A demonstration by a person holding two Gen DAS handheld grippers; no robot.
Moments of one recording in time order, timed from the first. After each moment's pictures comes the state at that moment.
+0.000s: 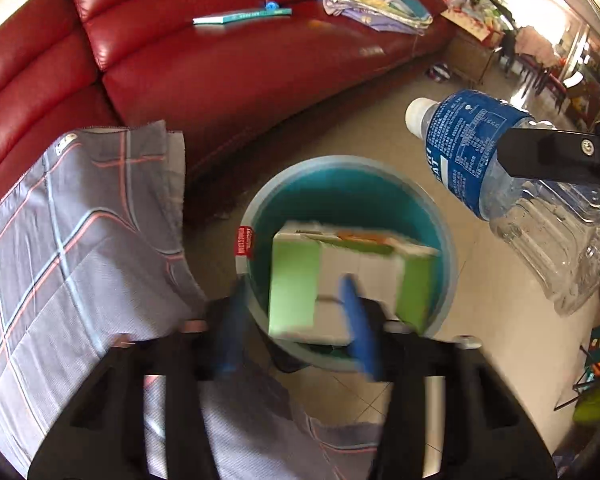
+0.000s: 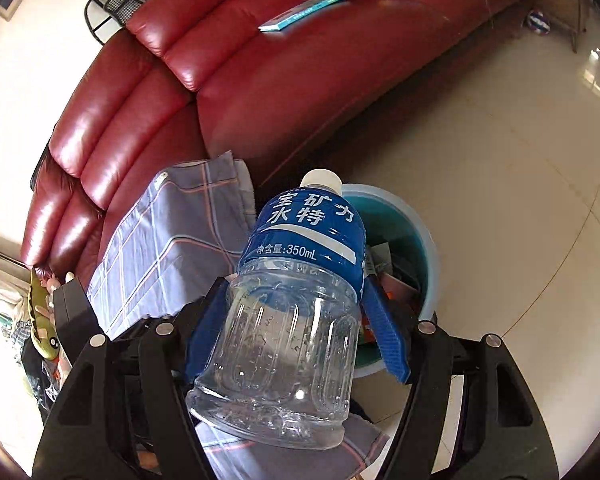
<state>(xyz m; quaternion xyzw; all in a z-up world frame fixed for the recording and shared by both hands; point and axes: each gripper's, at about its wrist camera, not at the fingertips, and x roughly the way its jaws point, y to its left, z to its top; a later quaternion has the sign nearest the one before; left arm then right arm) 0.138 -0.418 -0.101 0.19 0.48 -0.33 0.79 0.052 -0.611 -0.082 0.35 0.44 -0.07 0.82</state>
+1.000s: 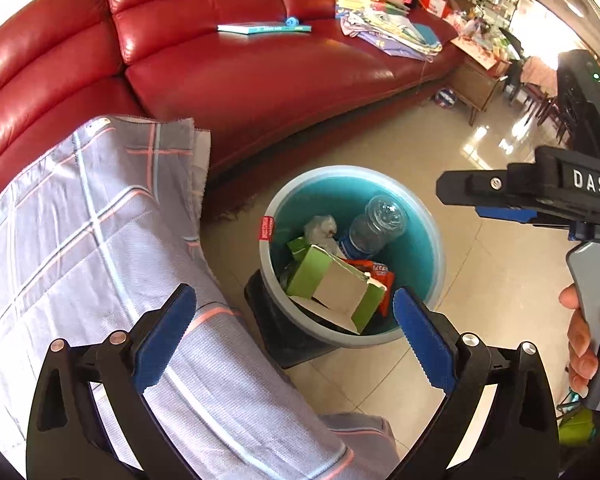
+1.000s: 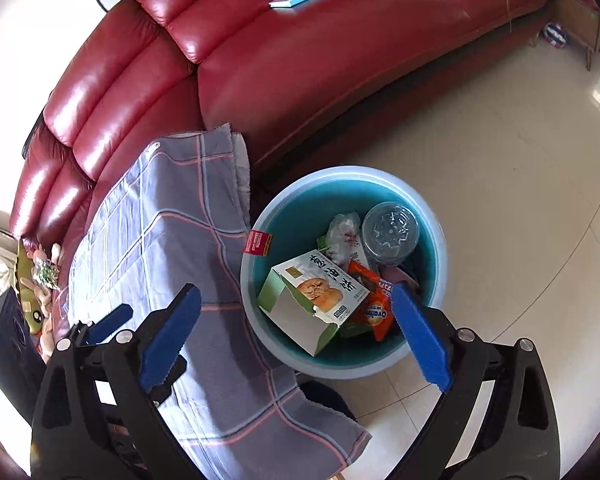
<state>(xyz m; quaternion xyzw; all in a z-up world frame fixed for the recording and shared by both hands) 0.119 -0.363 -0.067 0.14 0.47 -0.32 0.81 0.063 -0.581 -0.088 0.29 0.48 -0.05 0.83</state>
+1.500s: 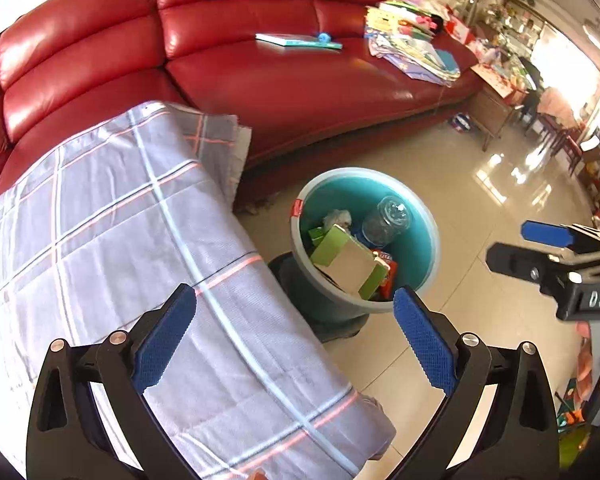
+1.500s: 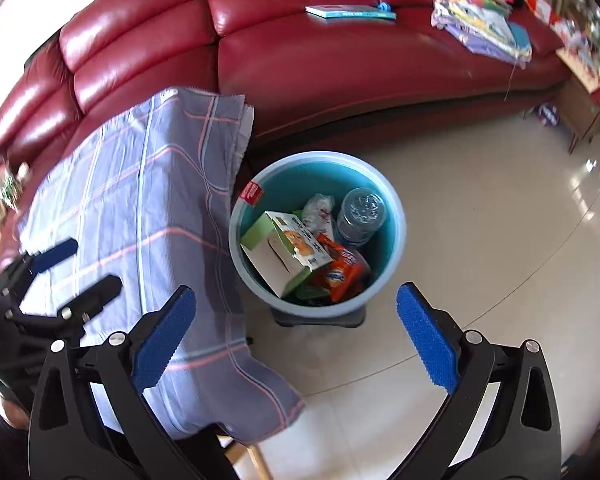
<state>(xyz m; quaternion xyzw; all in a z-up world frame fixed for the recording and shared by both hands) 0.083 -0.302 -0.032 0.09 0.47 -0.28 0.83 0.002 -0.511 -0.044 0.11 0.50 -0.08 0.86</state>
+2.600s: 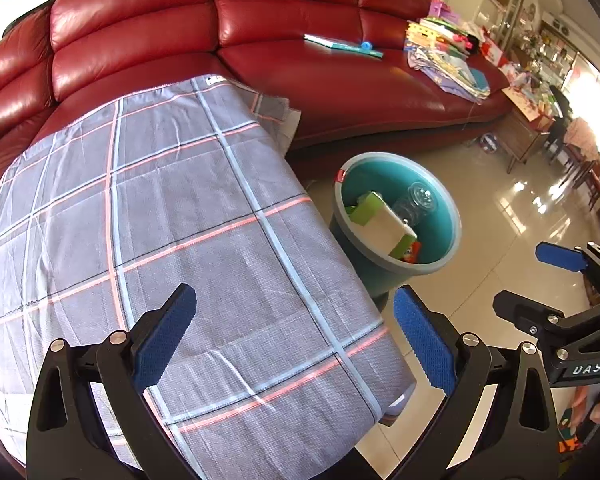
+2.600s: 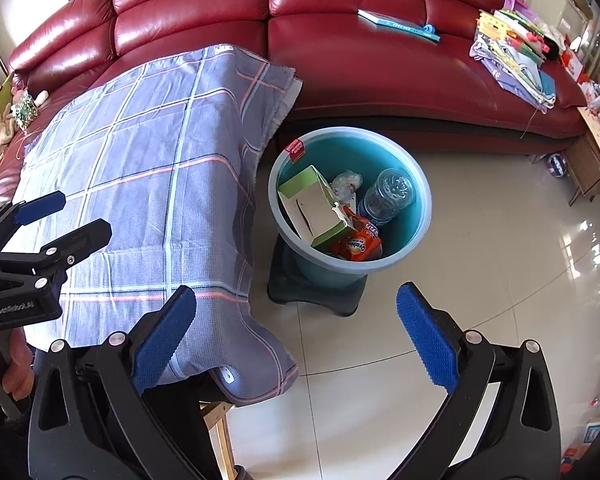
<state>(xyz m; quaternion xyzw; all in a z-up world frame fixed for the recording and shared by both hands) 0.035 -0.239 -0.039 0.06 0.47 -0.22 0.85 -0.036 -0.446 -0.064 0.04 0.51 -0.04 0.86</state>
